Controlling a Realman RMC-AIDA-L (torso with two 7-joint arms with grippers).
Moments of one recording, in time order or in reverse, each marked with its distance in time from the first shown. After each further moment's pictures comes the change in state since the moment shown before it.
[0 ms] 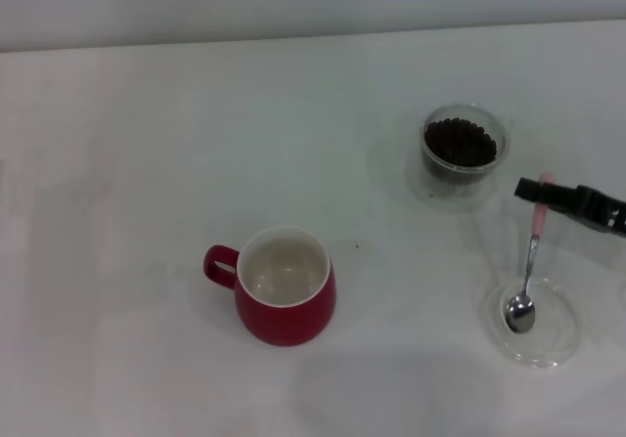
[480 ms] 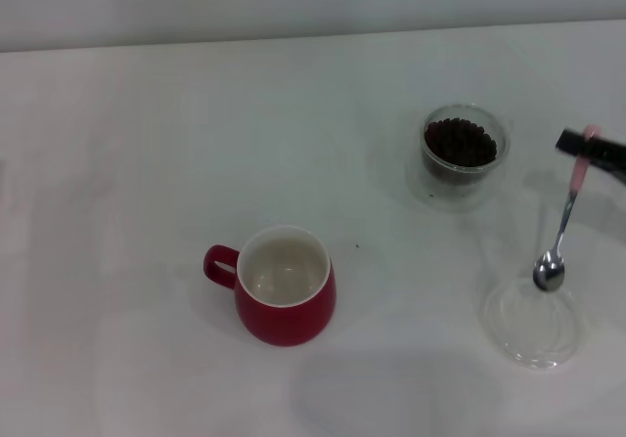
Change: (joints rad) left arm -0.001 -0.001 0.000 0.000 0.000 0.000 0.000; right arm -0.027 -0.044 0.113 -0.035 0.000 -0.128 0.001
